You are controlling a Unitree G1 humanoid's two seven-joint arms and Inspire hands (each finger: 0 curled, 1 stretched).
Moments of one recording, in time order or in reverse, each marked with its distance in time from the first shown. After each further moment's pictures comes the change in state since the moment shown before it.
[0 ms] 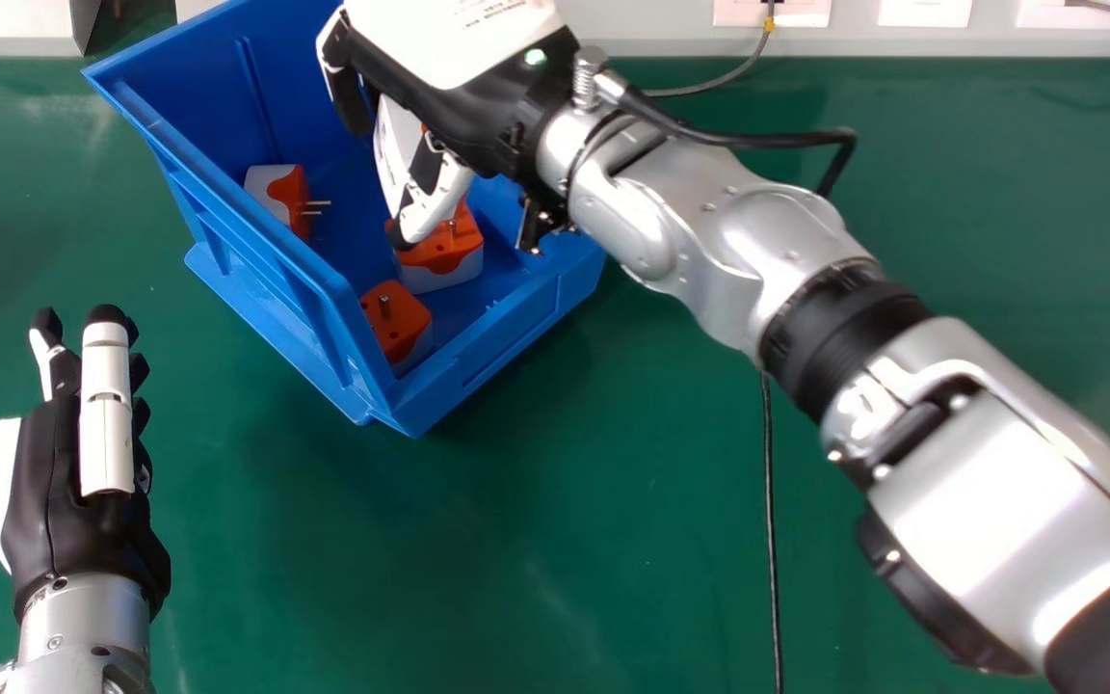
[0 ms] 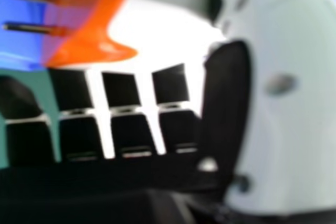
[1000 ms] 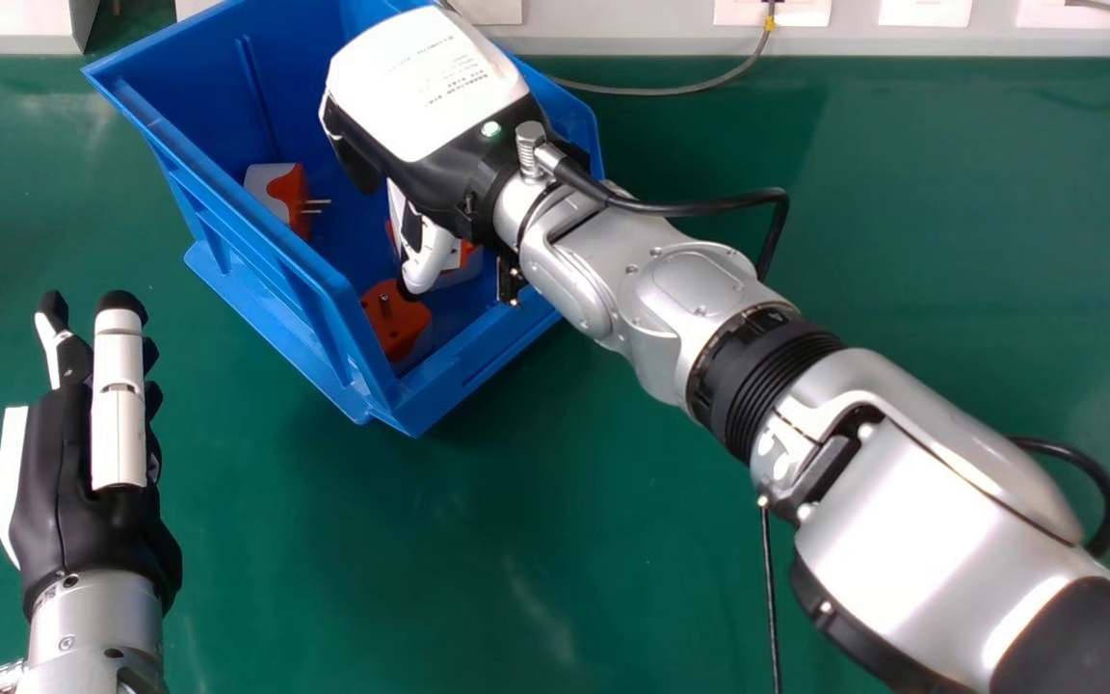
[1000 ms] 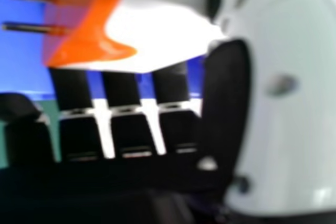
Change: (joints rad) left arm 0.025 -0.022 -0.042 -0.076 0.018 0.018 0.025; right arm 0.003 0.100 0.116 0.108 0.004 0.146 -0.054
